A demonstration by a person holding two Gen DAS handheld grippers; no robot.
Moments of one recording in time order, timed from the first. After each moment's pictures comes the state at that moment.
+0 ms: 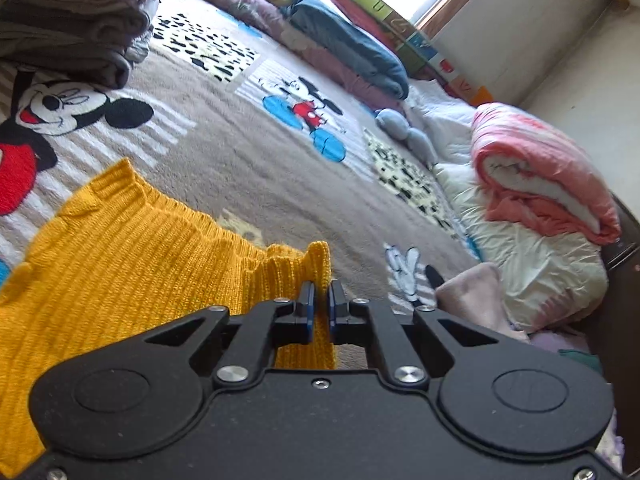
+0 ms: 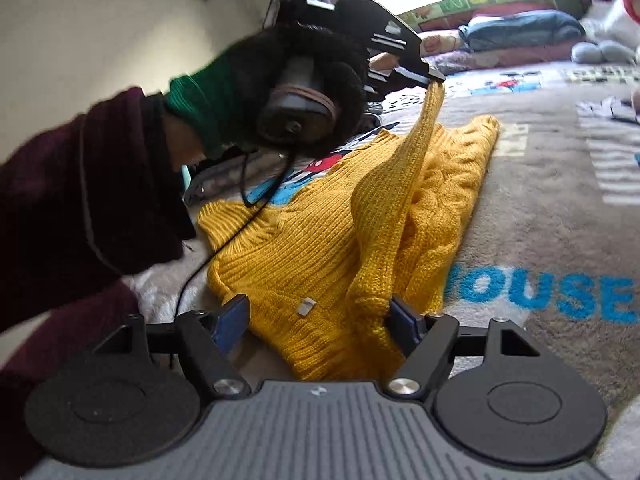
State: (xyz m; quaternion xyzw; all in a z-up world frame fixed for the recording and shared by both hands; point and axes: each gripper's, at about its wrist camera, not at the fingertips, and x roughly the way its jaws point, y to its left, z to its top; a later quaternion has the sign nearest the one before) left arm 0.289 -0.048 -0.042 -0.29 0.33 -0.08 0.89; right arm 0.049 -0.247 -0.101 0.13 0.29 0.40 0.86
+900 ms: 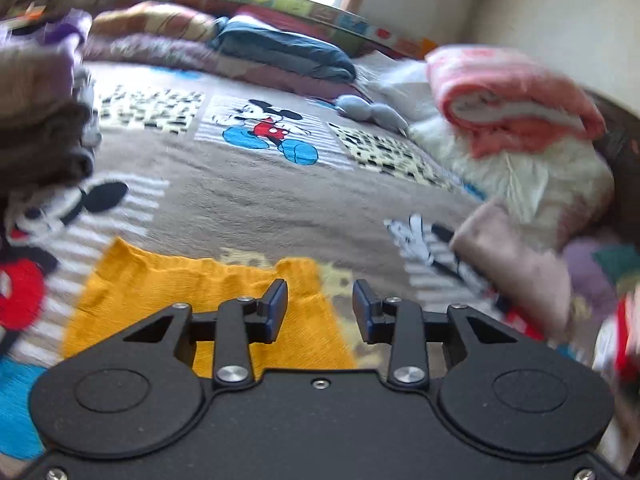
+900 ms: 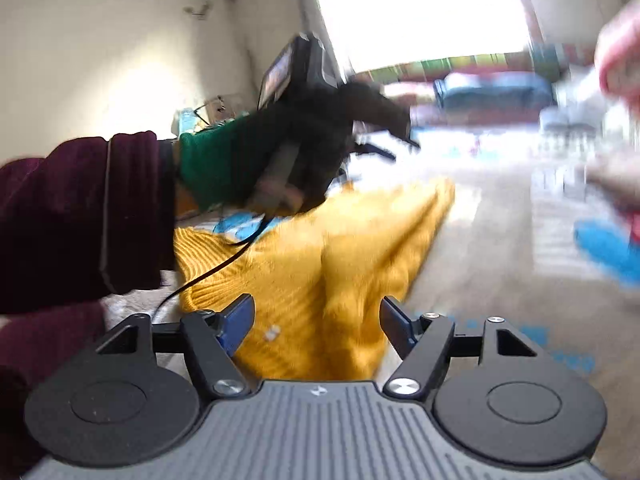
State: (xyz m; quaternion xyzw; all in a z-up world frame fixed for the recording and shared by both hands) left arm 0.269 -0.052 -0.032 -0.09 0.30 -0.14 0.94; right arm 0.011 -0.248 -0.070 0.02 0.20 0.34 0.92
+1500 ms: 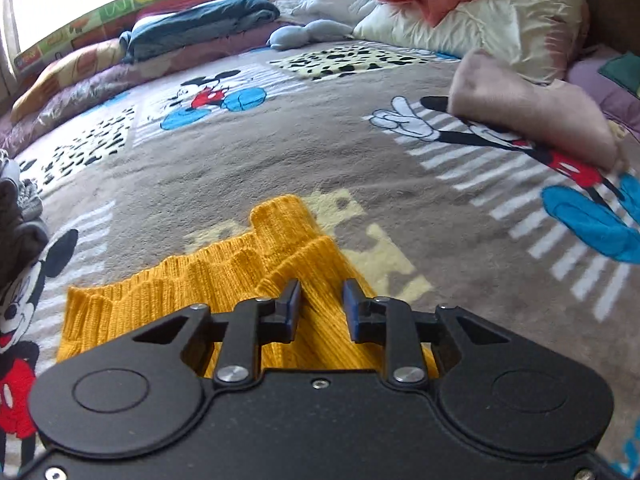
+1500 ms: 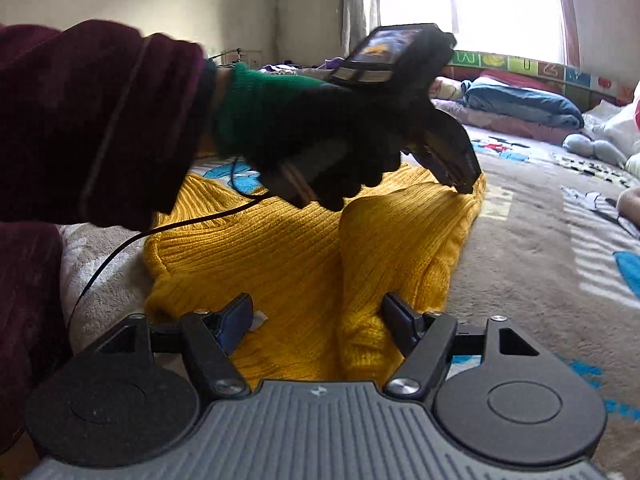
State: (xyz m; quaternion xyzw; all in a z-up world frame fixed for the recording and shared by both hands) left arm 0.313 -0.109 -0.094 0.13 0.34 -0.18 0.91; right arm 0.047 -0.206 -0.103 -0.03 0.23 0.34 0.91
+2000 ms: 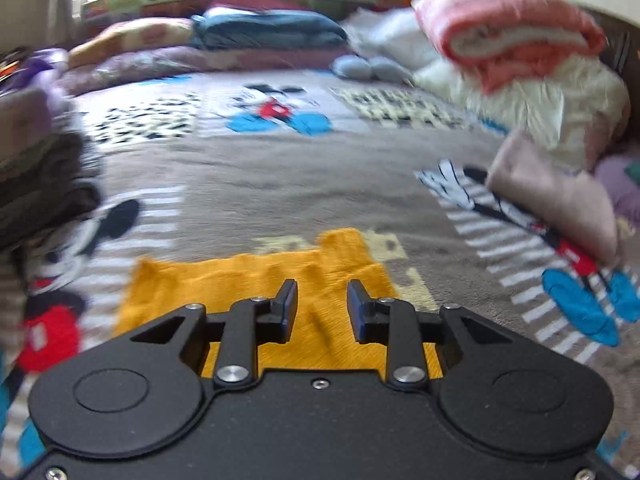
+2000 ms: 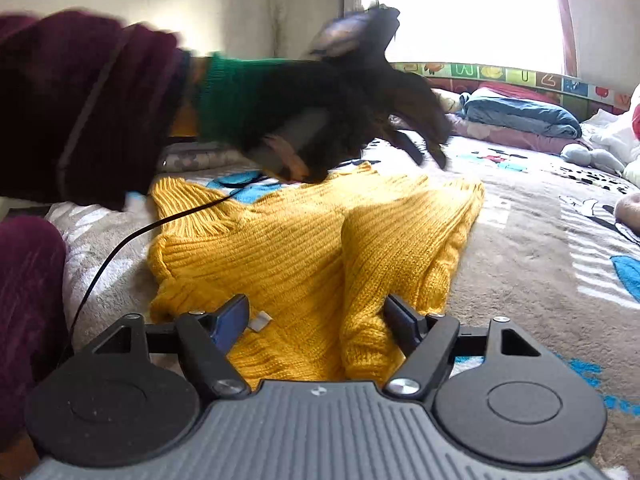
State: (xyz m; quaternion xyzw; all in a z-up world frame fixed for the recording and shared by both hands) left arm 0.279 -0.042 -0.041 0.00 0.33 -0.13 0.94; right arm 0.039 -0.207 -0.104 -0.02 0.20 0.34 0.92
